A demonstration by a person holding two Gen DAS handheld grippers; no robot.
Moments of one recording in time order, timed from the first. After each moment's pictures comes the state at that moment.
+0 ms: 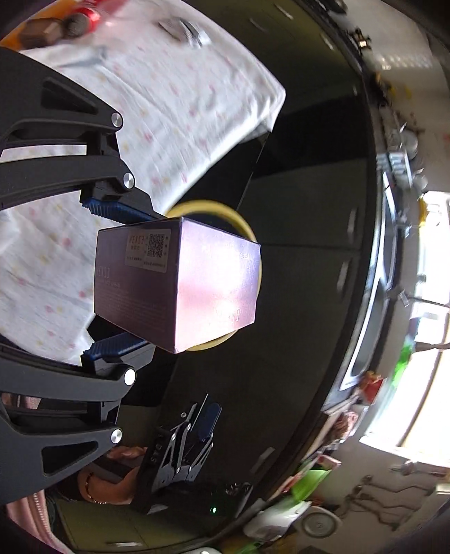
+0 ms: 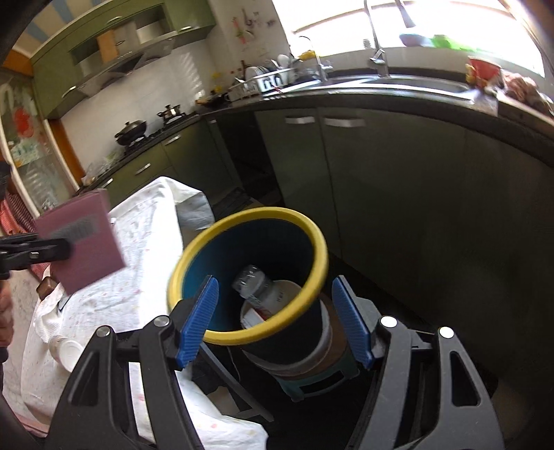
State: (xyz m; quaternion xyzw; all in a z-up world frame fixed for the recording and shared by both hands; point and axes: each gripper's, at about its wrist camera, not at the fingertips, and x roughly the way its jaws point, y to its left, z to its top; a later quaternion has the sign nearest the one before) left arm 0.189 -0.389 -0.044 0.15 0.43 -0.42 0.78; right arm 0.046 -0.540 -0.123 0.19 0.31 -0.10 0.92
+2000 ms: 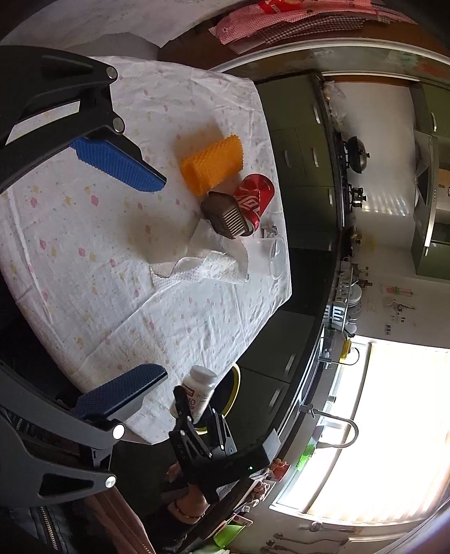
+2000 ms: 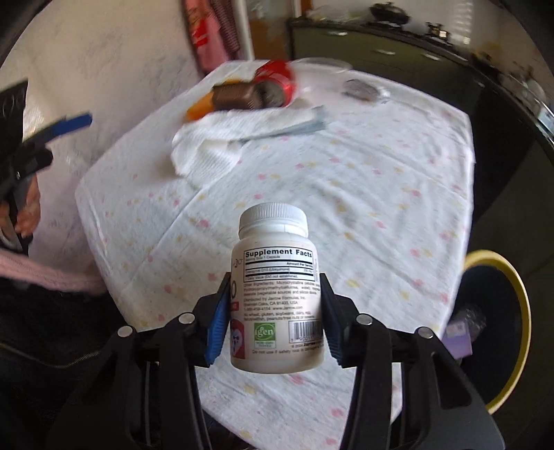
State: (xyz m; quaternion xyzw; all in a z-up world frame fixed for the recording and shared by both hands) left arm 0.046 -0.028 -0.045 0.01 0.31 -0.22 0.93; right arm 0.134 -0.277 -0.117 -0.11 0.47 0.31 0.82
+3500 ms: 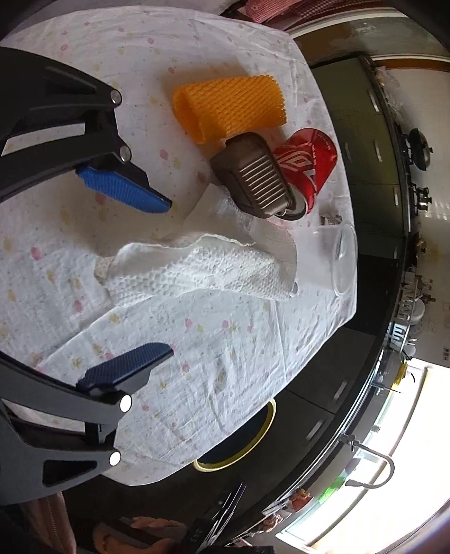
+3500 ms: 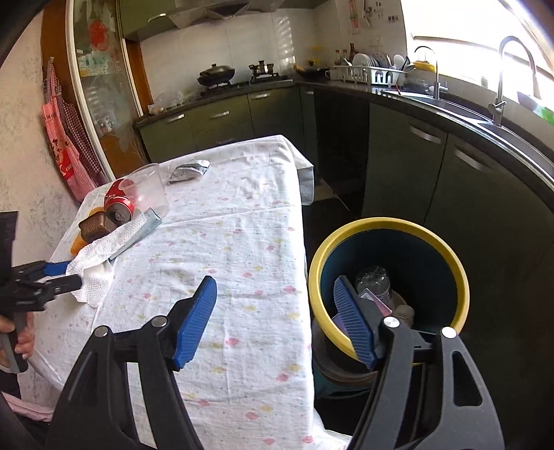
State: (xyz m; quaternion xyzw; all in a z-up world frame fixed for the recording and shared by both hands) left arm 0.184 -0.093 -0.118 0.00 0.45 -0.19 0.87; right arm 0.126 -0.364 -0.097 0.07 0.36 0.04 0.93
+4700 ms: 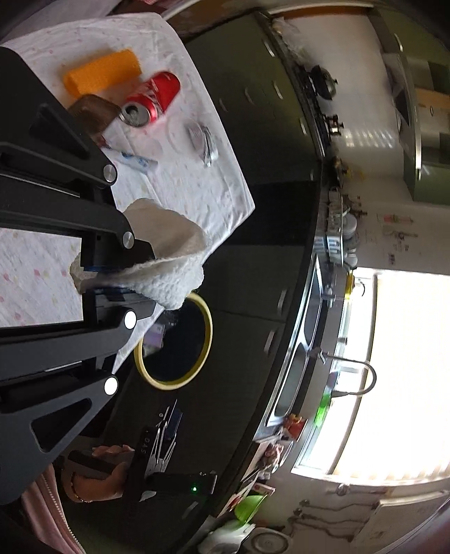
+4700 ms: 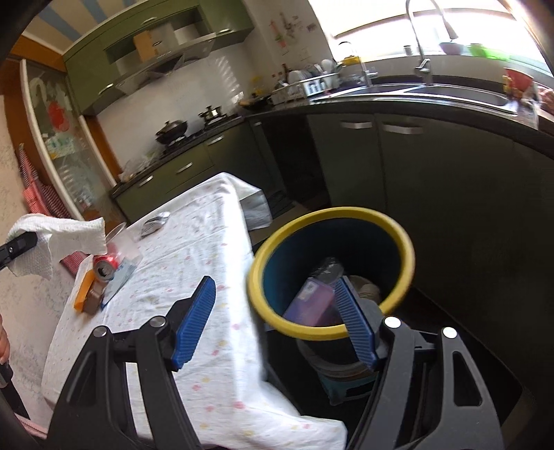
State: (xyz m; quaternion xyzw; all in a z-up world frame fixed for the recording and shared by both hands) left arm 0.125 -0.222 0.027 0.07 0.30 -0.34 0.89; right arm 0.056 -0.463 -0.104 0.19 0.28 -0.04 0.94
